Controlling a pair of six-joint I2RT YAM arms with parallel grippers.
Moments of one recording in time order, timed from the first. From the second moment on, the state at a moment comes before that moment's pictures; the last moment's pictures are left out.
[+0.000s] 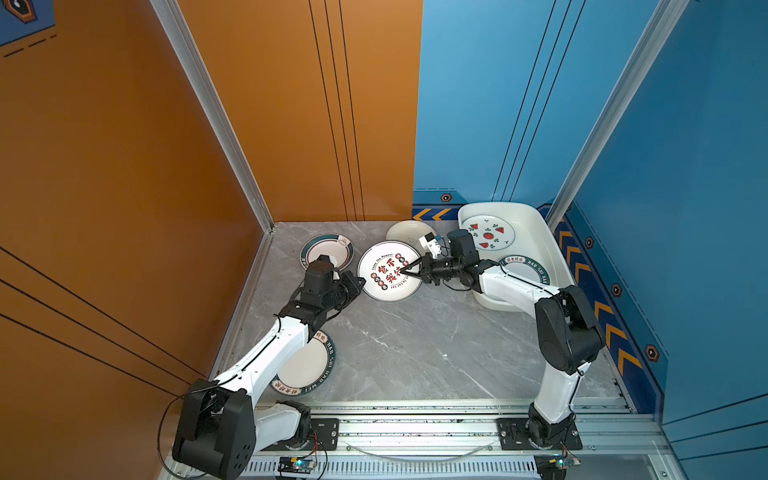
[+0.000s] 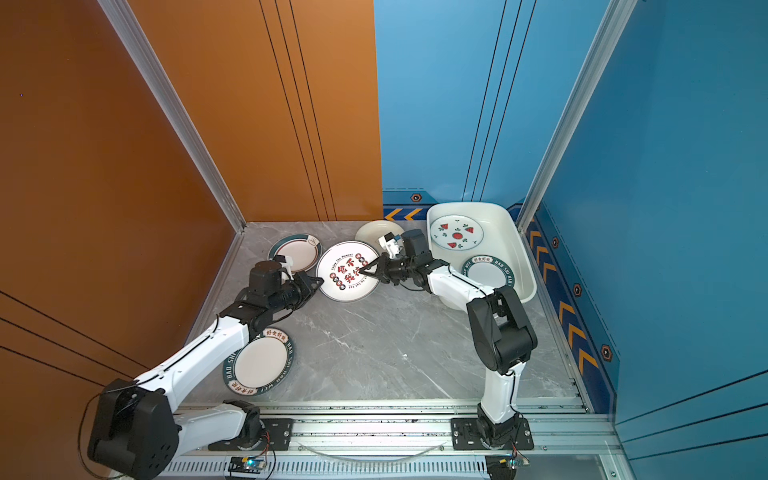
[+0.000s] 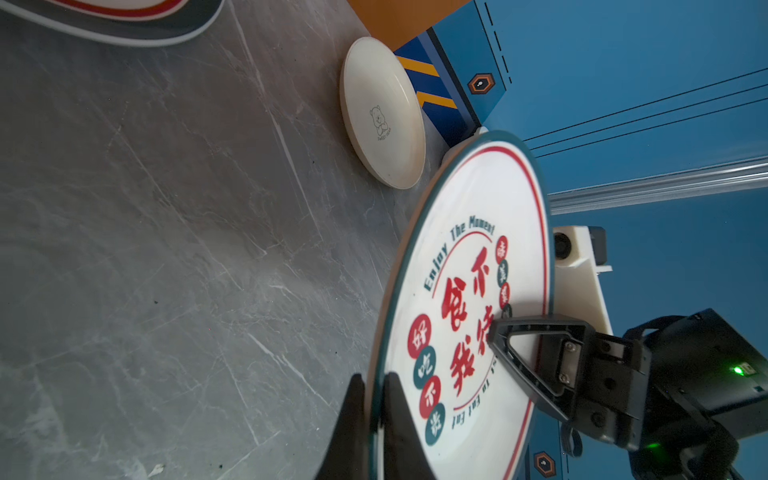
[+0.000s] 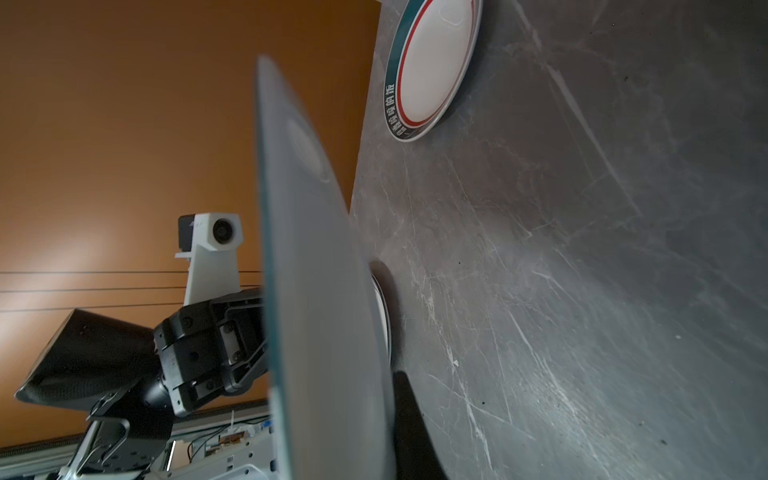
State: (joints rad) left arm -0.28 1.22 0.77 -0.07 0.28 -0.99; right arm 0.46 1.86 1.30 0.01 -0.85 0.86
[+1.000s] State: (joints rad) left arm -0.31 2.03 1.51 -0.16 0.30 -0.75; right arm -0.14 2.17 2.02 -0.50 -0.33 0.73
